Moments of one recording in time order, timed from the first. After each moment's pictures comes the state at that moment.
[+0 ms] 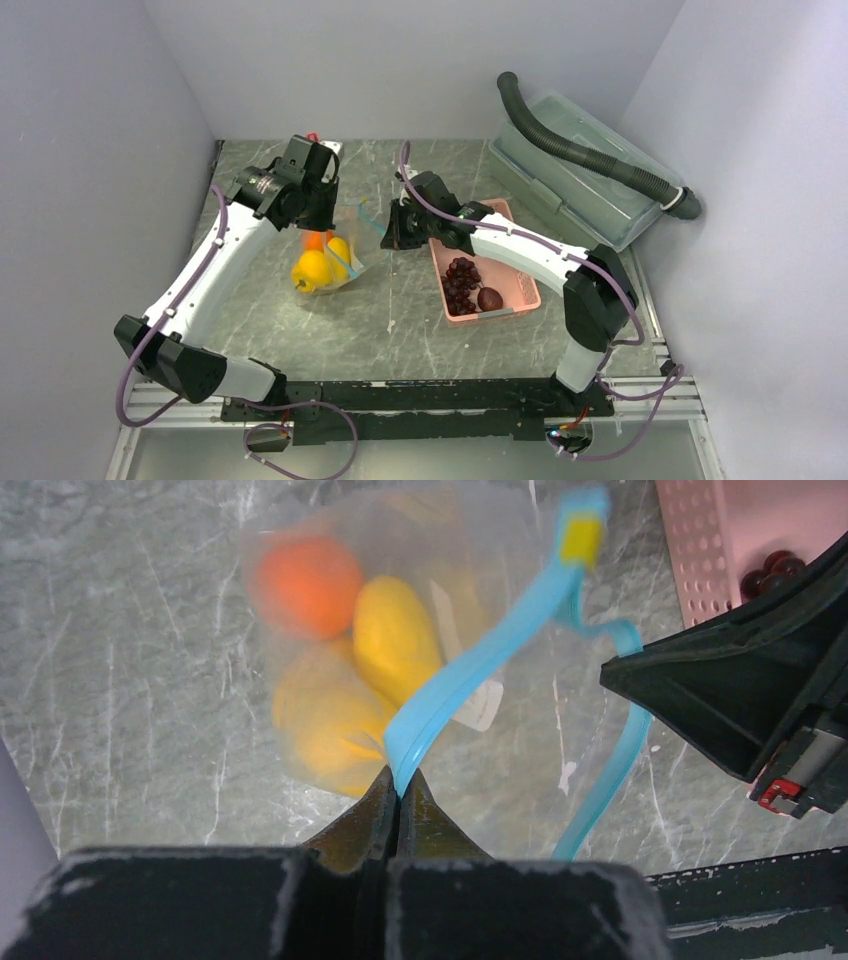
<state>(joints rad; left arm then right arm) -0.46 1.39 1.59 -1.14 -0.17 -0.25 0.79 1.73 1.37 -0.32 -0.19 0.60</state>
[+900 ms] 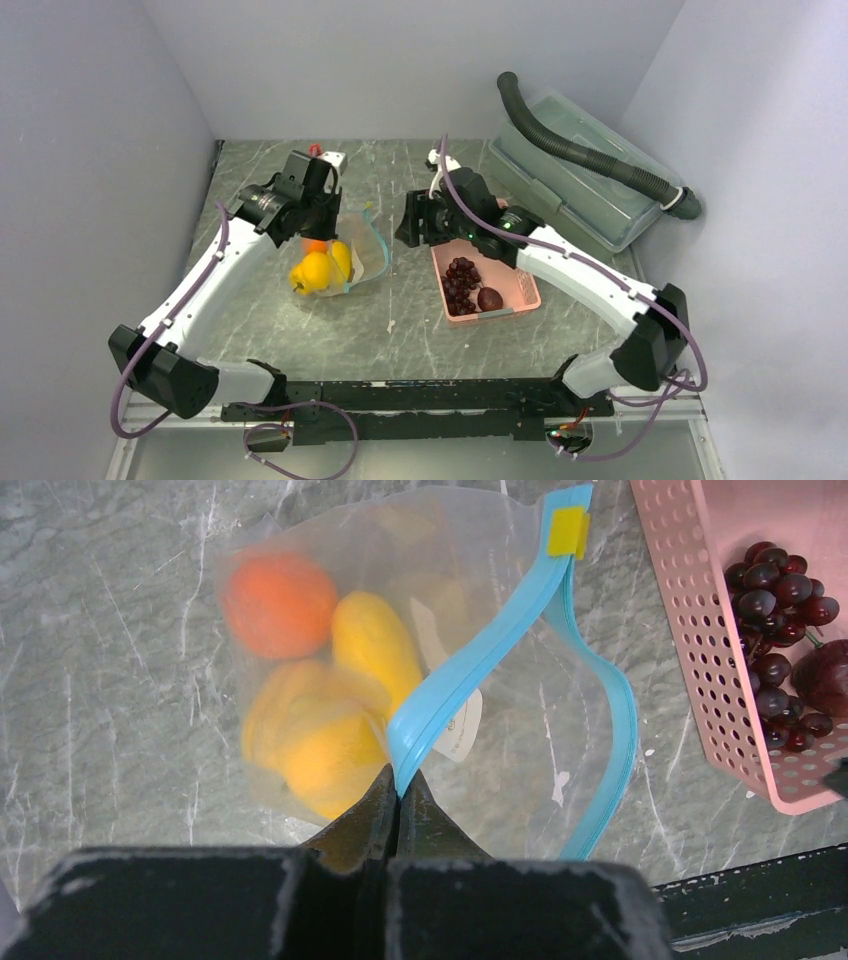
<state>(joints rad) -0.46 1.32 1.41 -0.98 -0.11 -0.23 0.80 1.47 1.32 -0.41 -0.07 0.53</state>
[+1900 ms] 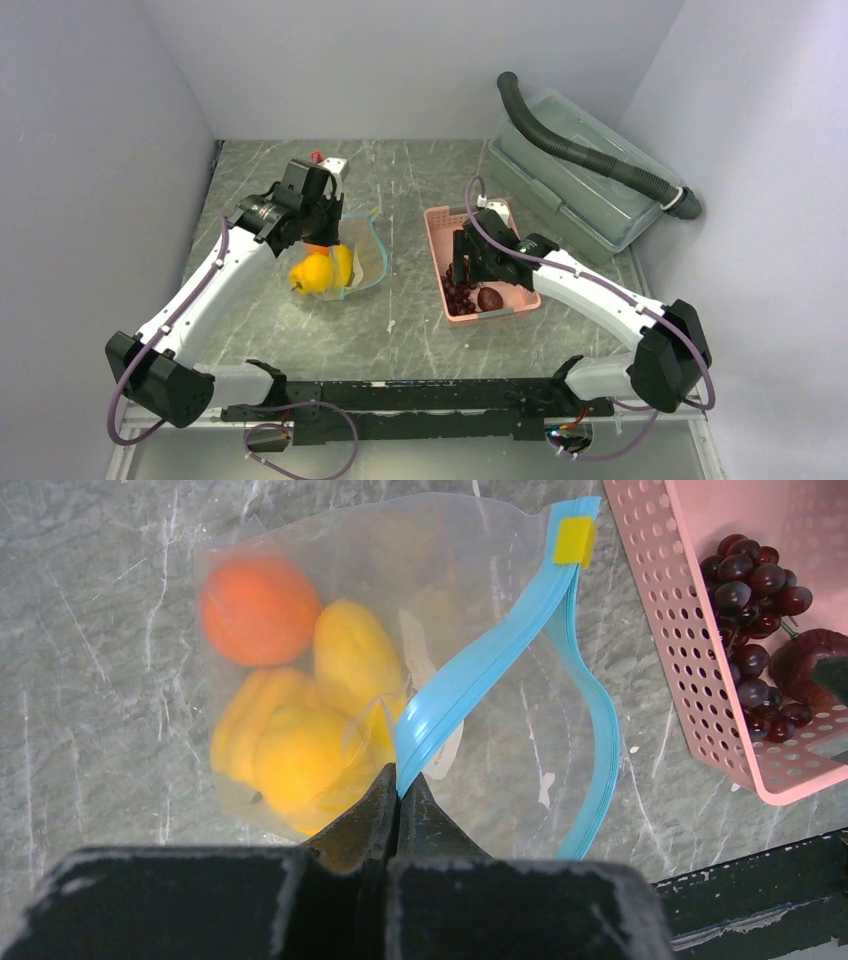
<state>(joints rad) -0.46 1.27 1.31 -0.90 -0.07 -0.22 0.71 1.30 0.97 -0.63 0.24 0.62</state>
